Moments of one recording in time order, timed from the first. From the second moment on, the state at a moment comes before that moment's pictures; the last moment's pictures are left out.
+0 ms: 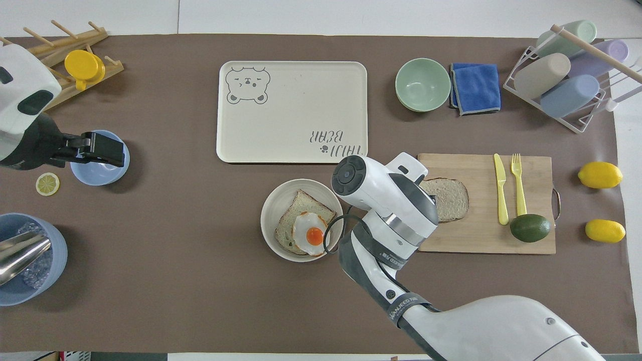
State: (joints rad) left arm -0.10 -0.02 -0.10 -1.58 -0.02 1.54 -0.12; right arm 0.48 0.34 0.06 -1.94 -0.43 1.81 0.74
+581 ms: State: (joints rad) left arm -0.10 -0.02 -0.10 -1.58 -0.02 1.54 -0.12; right arm 0.50 0.40 0.14 -1.53 -0.35 1.45 0.62
